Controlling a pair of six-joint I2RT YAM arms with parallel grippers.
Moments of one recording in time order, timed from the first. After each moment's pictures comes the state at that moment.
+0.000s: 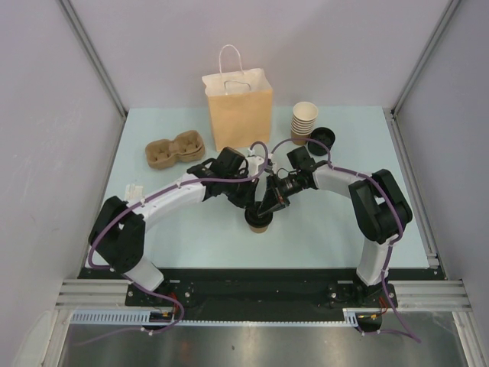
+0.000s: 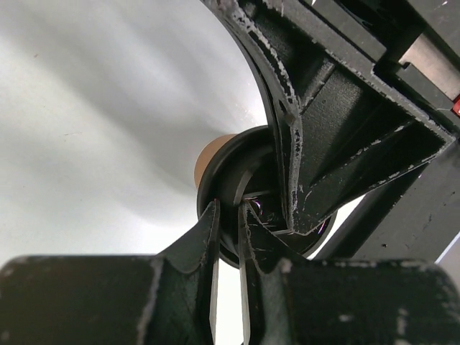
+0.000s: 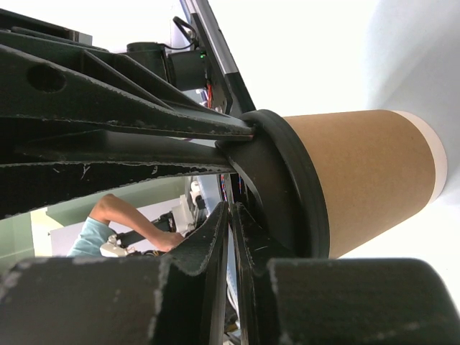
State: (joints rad) left arm -0.69 1.59 1.14 -0.49 0.33 -0.09; right arm 0.48 1.87 1.13 -0.36 -1.16 0.39
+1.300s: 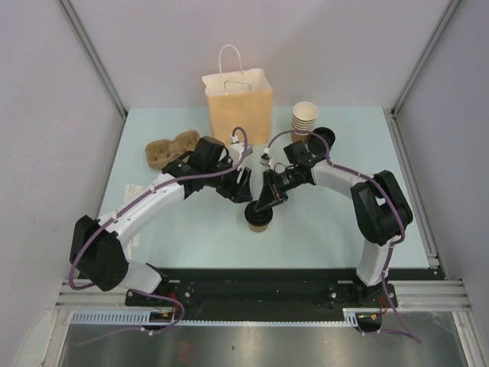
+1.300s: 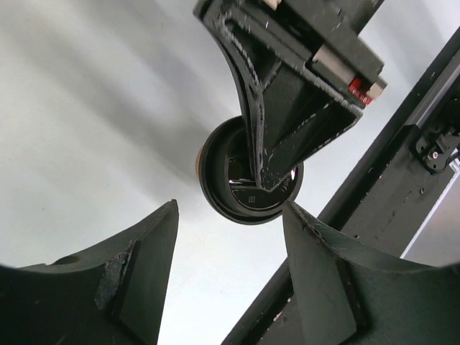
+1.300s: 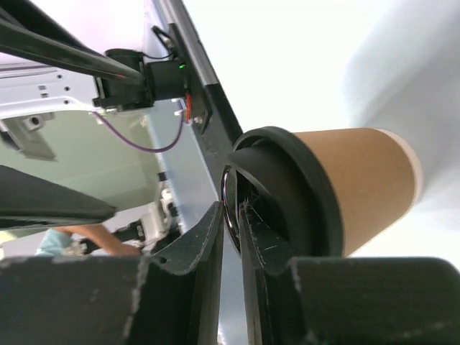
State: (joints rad) left arm -0.59 1.42 1.17 -0.56 0.41 -0.08; right arm 0.49 1.85 1.21 -0.42 -1.08 0.34
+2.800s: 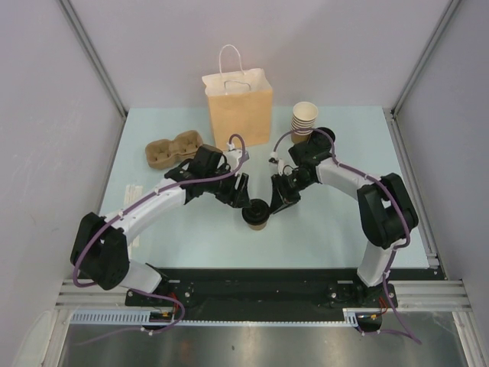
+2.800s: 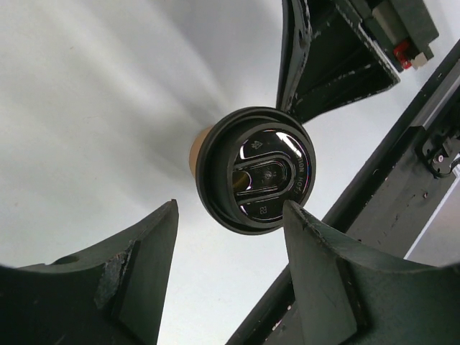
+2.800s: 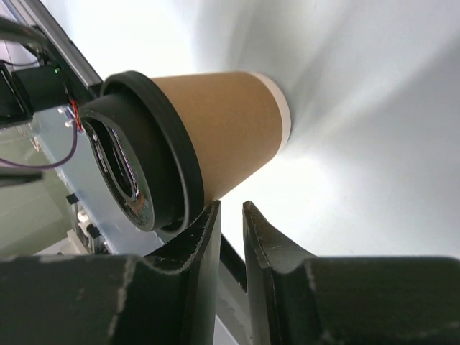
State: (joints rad) left arm -0.56 1.43 1.04 -0.44 0.45 -0.12; right arm 0.47 1.80 1.21 -0.65 -0.74 0.14
